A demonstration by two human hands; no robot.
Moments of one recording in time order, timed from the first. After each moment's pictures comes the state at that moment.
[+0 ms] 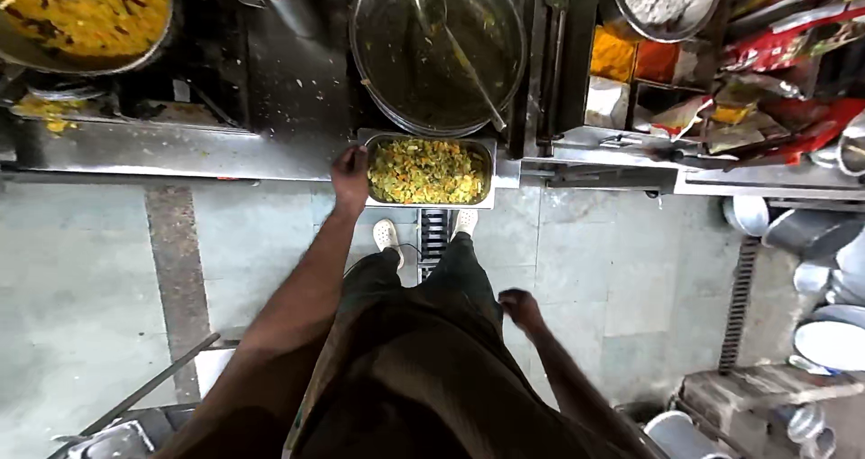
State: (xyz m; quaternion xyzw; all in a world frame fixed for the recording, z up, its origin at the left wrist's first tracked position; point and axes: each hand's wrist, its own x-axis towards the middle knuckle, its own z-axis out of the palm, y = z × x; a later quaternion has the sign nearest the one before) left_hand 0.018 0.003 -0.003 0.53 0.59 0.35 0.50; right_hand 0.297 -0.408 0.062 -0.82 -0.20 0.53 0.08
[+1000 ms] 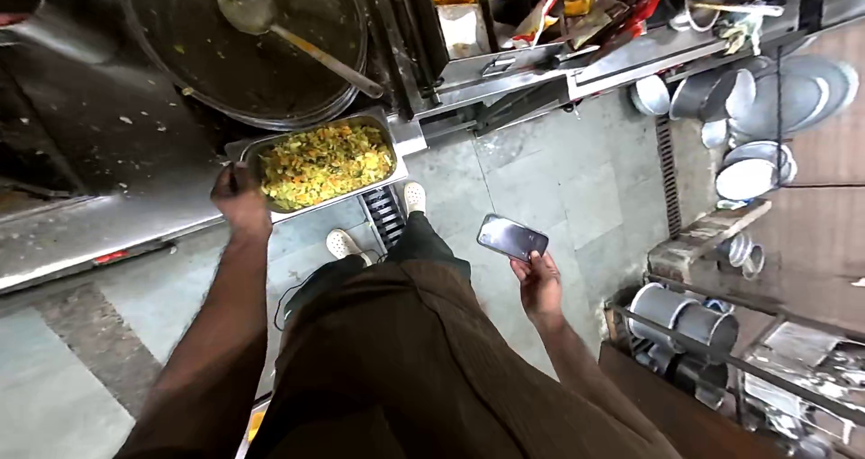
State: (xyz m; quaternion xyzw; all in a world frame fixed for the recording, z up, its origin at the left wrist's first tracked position) left_hand 0.032 -0.003 0.007 0.55 0.58 0.32 0.50; right_hand 0.303 -0.472 0.199 -0.66 0.13 0.27 0.68
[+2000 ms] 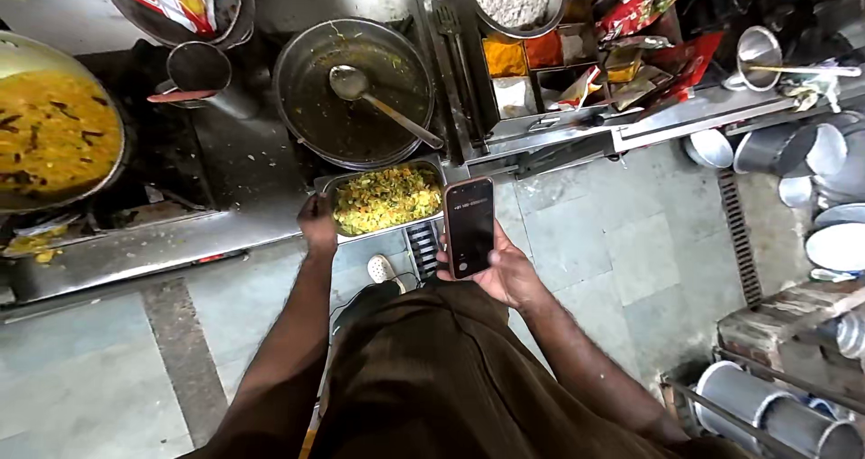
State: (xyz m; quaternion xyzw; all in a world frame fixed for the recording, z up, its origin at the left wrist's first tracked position) left_hand 0.033 -0.004 0.013 0.55 0.62 0.32 0.46; right_hand 0.278 -0.261 0.256 -0.30 -0.10 0.68 0.66
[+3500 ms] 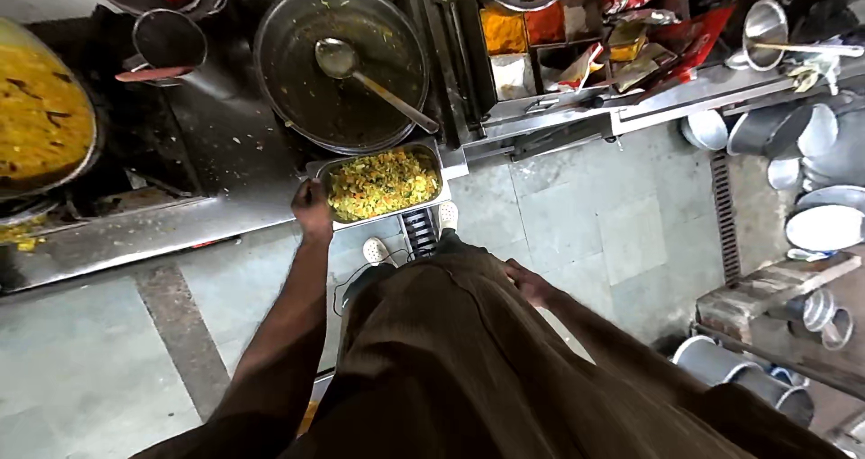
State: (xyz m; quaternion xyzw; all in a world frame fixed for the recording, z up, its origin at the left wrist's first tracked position) left_hand 0.036 -0.001 0.011 0.53 0.60 0.33 0.50; right_hand 0.358 -0.427 0.113 -0.72 -0.43 0.53 0.06
